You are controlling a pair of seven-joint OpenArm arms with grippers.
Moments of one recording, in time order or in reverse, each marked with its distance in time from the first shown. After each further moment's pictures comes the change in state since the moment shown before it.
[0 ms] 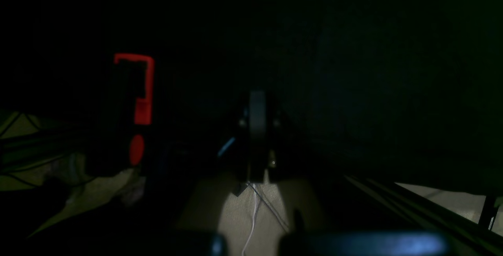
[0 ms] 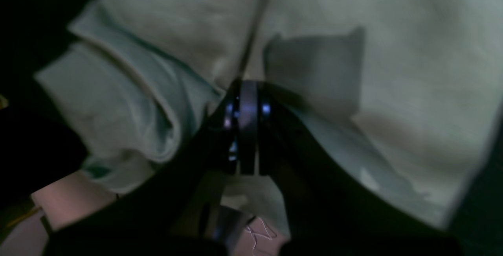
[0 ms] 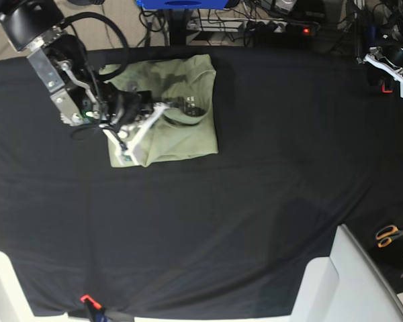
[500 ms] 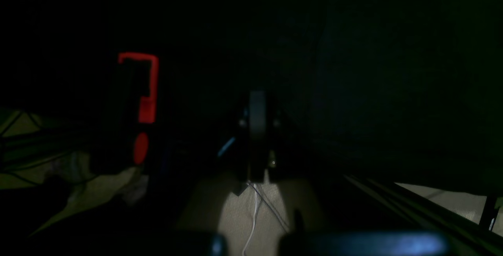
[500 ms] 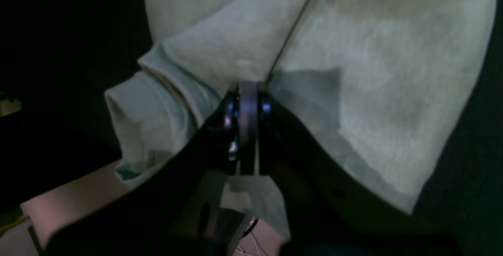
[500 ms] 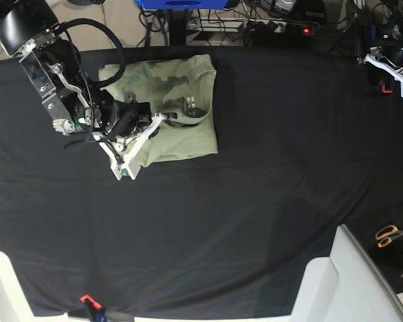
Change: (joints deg) left arm 0.0 0.1 -0.1 0.0 0.0 0.0 0.0; right arm 0.8 3.4 0.3 5.7 0.2 -1.1 -0.1
